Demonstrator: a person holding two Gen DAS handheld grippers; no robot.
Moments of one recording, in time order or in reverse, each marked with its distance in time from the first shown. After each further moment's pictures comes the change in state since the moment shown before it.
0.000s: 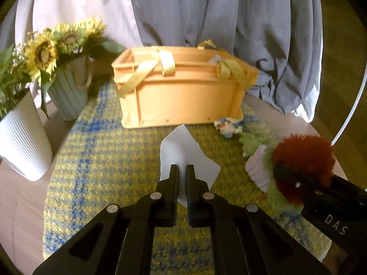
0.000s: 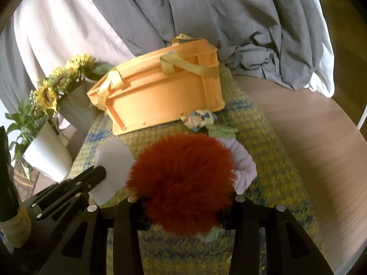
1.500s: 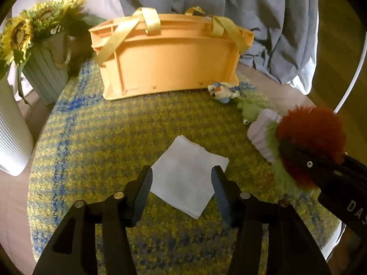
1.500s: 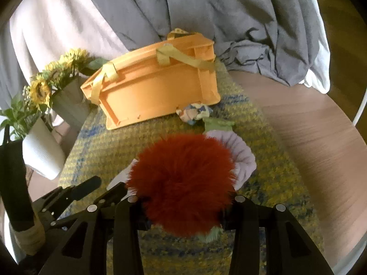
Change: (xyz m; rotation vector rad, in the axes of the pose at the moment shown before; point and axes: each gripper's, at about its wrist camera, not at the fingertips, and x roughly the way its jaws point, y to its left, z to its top) left arm 0.044 -0.004 -0.031 0.060 0.161 -0.051; right arm 0.011 0.004 -0.011 0.003 0.037 -0.044
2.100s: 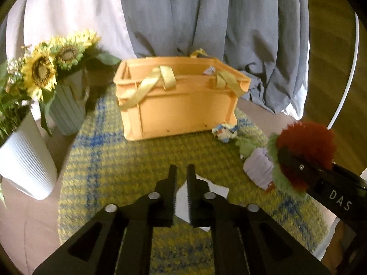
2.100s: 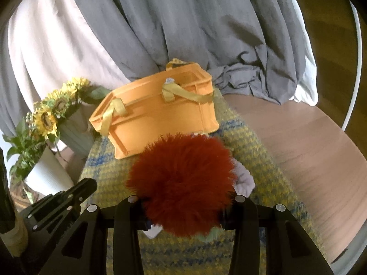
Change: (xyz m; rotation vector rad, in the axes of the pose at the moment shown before) left arm -0.065 0.023 0.026 0.012 -0.160 -0.007; right arm -0.037 0.019 0.019 0.069 -0.127 -0.034
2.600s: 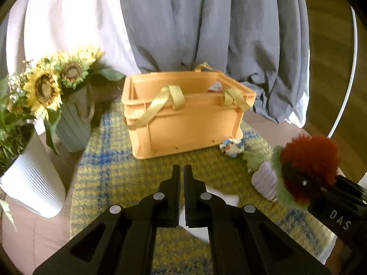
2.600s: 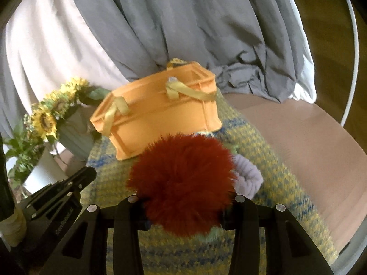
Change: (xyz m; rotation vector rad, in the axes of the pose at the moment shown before) left arm -0.011 0.015 0.023 0.027 -0.086 0.017; right arm -0.003 0.018 -0.003 0.019 -0.034 -0.020
